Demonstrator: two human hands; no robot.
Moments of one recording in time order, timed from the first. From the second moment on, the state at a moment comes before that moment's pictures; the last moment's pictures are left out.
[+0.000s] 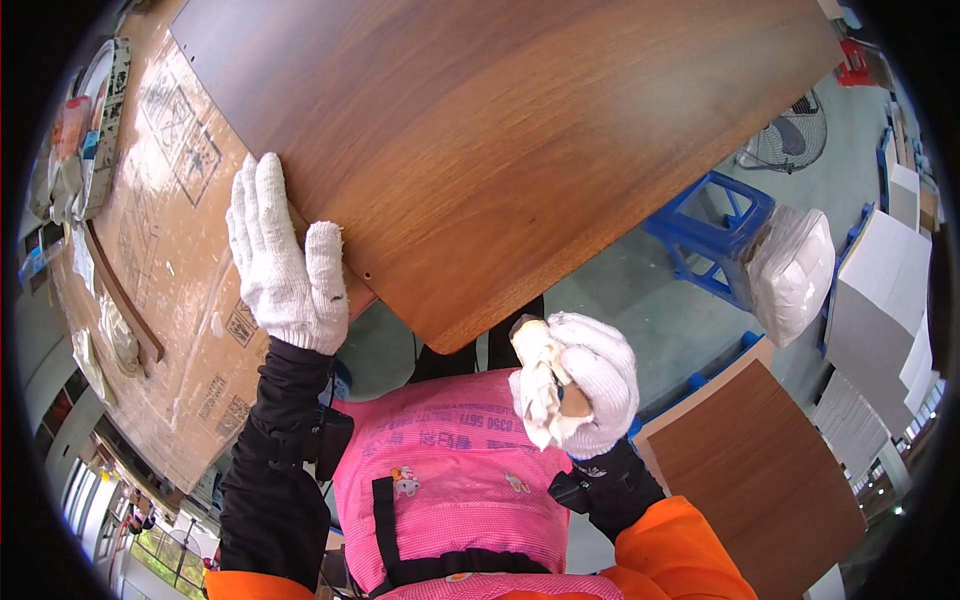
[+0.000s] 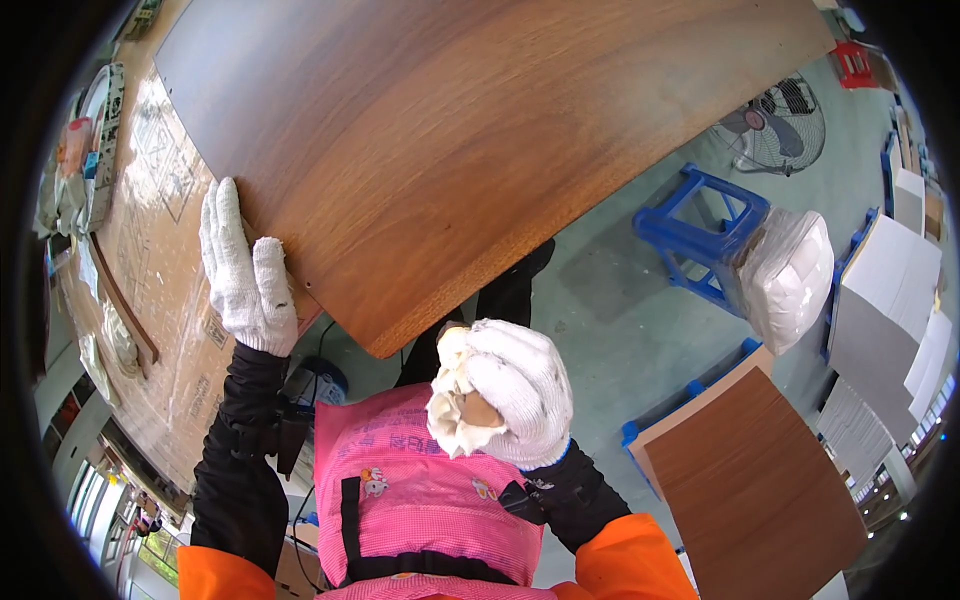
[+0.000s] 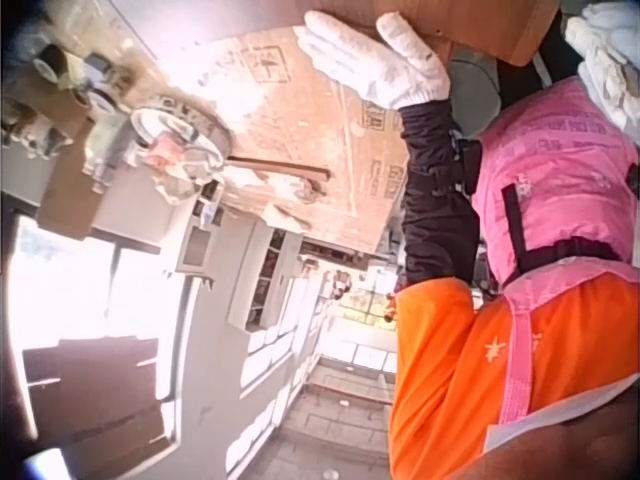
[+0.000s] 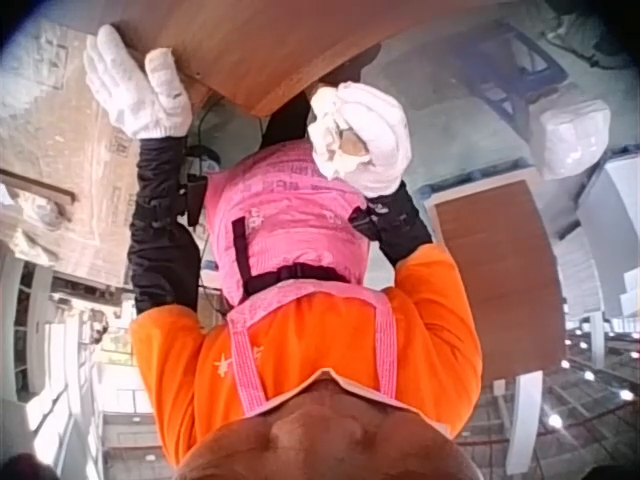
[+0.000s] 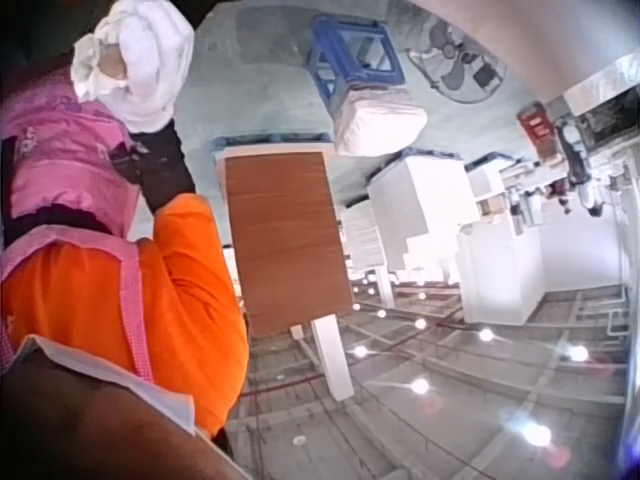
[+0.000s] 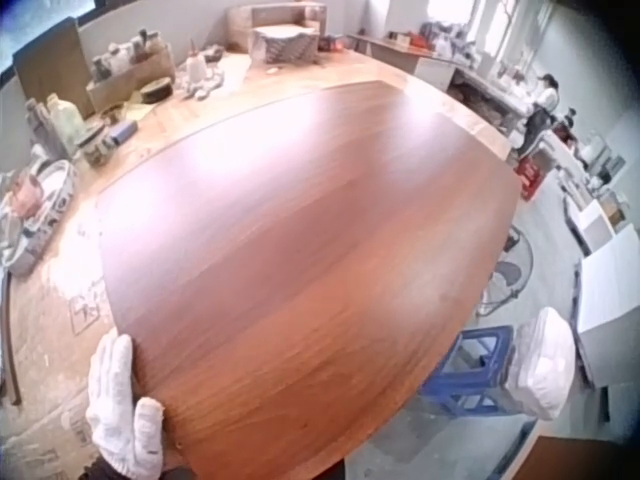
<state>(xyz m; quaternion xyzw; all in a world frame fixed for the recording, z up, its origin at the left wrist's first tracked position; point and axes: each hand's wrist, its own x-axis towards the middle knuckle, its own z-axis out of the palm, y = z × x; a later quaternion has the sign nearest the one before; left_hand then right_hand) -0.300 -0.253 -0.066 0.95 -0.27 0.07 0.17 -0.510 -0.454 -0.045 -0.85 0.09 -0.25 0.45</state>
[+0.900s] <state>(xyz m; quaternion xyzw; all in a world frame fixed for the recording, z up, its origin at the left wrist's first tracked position) -0.300 -0.256 -0.061 0.95 -0.27 0.07 0.17 -0.513 -0.448 -0.043 -0.81 0.17 -0.22 0.51</state>
